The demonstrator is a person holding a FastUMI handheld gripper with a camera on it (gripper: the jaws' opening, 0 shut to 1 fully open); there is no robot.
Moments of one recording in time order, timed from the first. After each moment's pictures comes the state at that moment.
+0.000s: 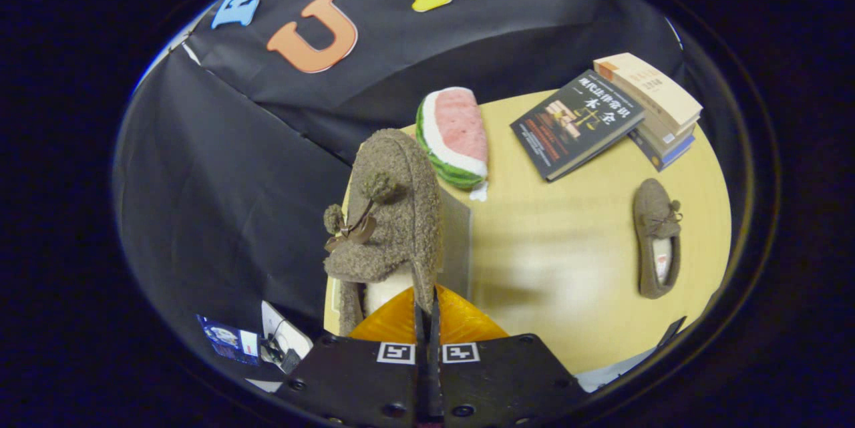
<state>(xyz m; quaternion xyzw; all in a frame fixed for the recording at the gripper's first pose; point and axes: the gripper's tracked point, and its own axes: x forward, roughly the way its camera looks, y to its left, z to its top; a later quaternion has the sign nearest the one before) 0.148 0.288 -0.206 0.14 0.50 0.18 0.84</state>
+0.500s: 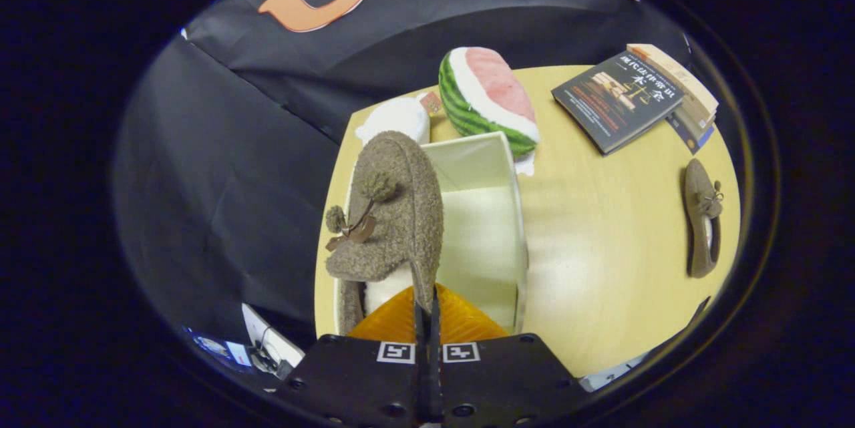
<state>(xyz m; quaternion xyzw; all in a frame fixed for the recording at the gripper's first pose) 0.172 0.403 -0.301 0.11 0.54 0.12 0.83</state>
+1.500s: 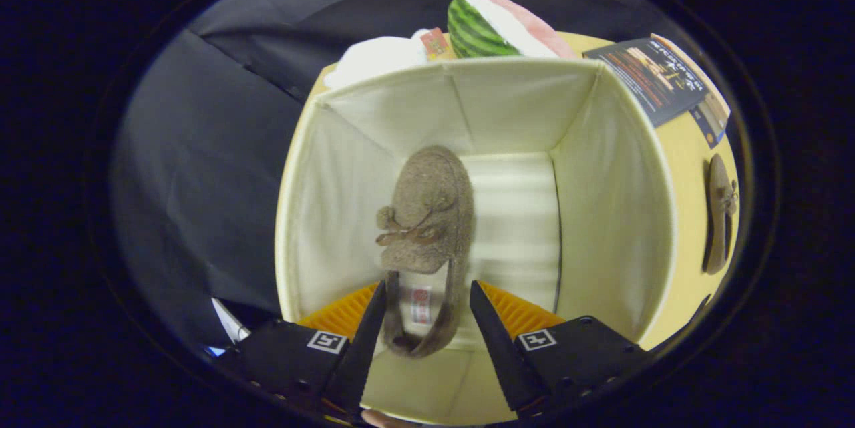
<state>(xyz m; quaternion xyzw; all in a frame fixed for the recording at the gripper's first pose) 0.186 0.451 -0.364 0.06 0.59 0.10 0.80</state>
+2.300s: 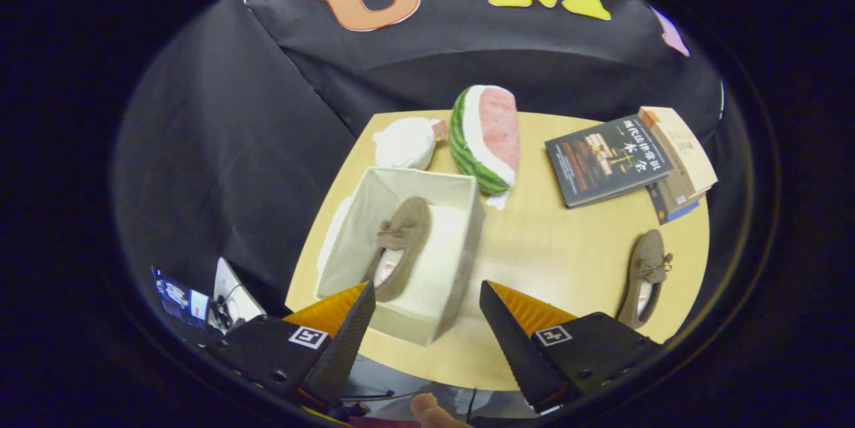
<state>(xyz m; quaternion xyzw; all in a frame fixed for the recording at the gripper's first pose) 0.157 0.295 -0.215 0.00 0.50 0.19 0.84</state>
